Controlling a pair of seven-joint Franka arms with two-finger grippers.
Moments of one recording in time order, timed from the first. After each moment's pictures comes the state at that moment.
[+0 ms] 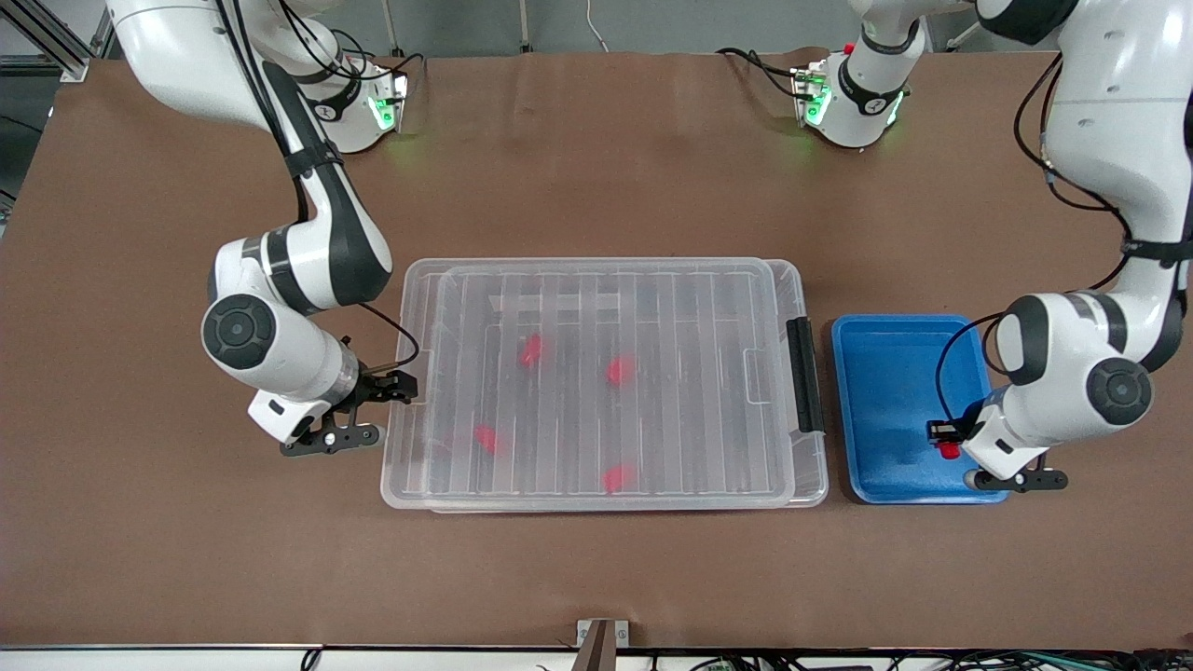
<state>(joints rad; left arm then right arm) 0.12 0.61 -0.13 -1.59 0.09 2.18 -0.02 0.32 0.51 -0.06 -1.58 0.05 2.05 0.11</state>
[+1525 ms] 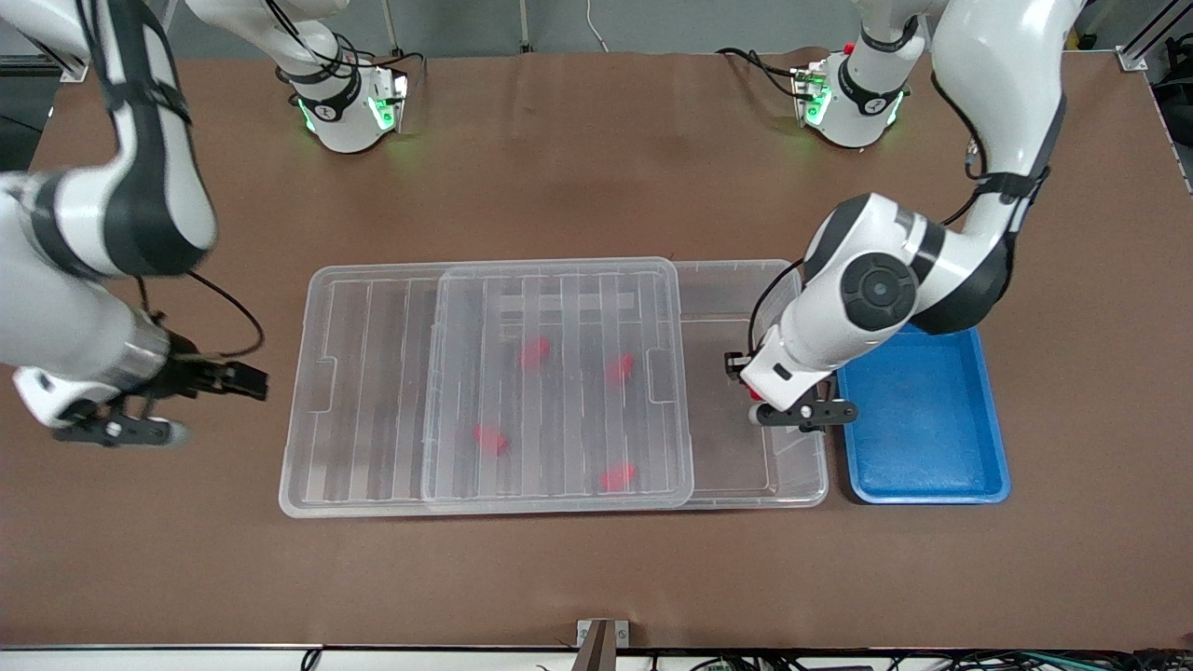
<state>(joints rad) -0.13 0.57 -0.42 -1.54 0.15 2.07 -0.57 0.11 0.28 -0.08 -1.45 0.03 1.76 0.11</state>
